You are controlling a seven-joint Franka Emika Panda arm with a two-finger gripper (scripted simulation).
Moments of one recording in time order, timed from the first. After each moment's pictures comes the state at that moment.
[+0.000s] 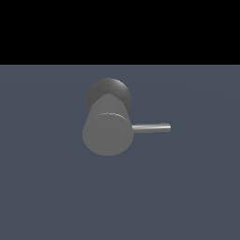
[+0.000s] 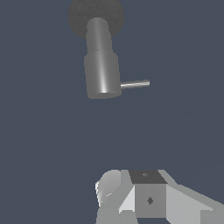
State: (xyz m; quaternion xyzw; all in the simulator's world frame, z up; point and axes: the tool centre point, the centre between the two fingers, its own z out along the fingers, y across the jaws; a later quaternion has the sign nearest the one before) arm -0.260 -0.012 0.490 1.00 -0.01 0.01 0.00
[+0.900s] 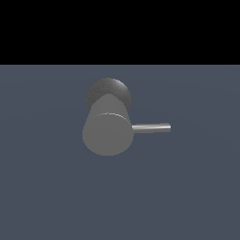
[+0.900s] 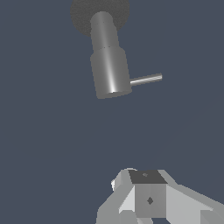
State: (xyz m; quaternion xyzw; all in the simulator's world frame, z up) arm -0.246 -0.008 0.476 1.00 -0.05 -0.01 -0.05
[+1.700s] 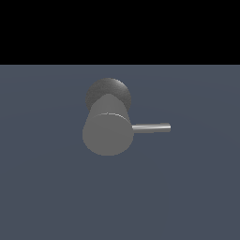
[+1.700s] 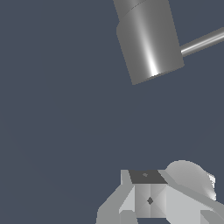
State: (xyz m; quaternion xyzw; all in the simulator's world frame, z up) arm -0.214 0.032 0.407 0.96 -0.11 -0.11 -0.23
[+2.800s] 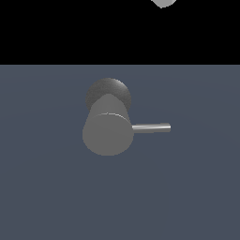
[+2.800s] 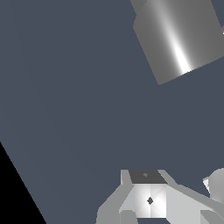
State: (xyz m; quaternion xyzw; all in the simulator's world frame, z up) arm -0.191 0.044 0.388 0.92 -0.16 -0.13 -0.34
